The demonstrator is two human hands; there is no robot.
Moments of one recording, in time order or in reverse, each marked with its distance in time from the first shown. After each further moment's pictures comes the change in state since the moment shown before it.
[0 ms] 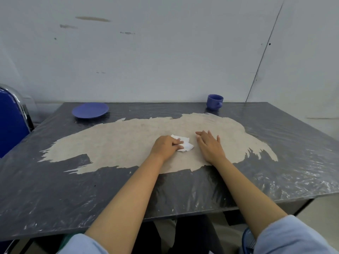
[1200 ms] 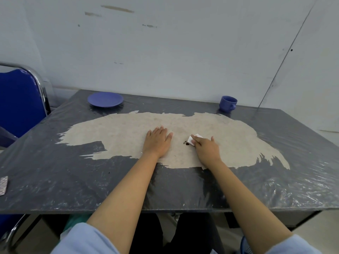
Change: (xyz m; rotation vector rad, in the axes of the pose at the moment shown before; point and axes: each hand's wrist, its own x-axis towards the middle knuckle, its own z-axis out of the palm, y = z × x) left_hand -0.012 -0.056 -0.020 0.287 0.116 -0.136; right_hand -0.015 -0.054 0.025 -0.094 -0.040 -0.029
